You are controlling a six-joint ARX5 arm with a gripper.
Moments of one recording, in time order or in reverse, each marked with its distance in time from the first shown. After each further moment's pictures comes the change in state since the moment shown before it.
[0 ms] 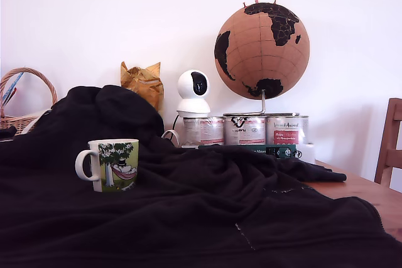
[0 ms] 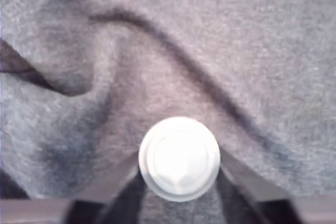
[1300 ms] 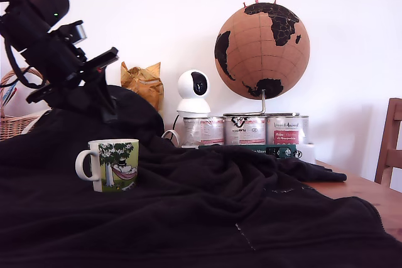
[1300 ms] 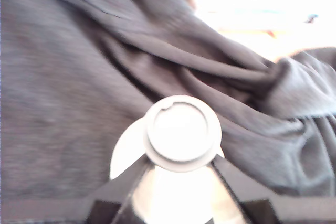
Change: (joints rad) arm -0.328 0.000 0.301 -0.062 0.266 -0.106
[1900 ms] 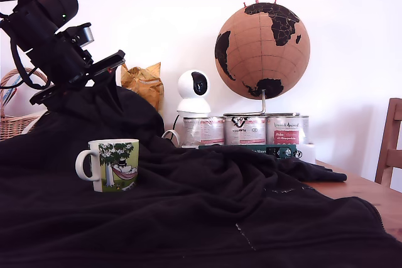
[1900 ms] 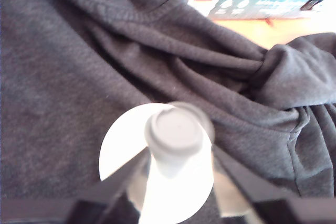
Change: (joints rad) arm -0.027 0.000 0.000 -0.035 -0.031 0.001
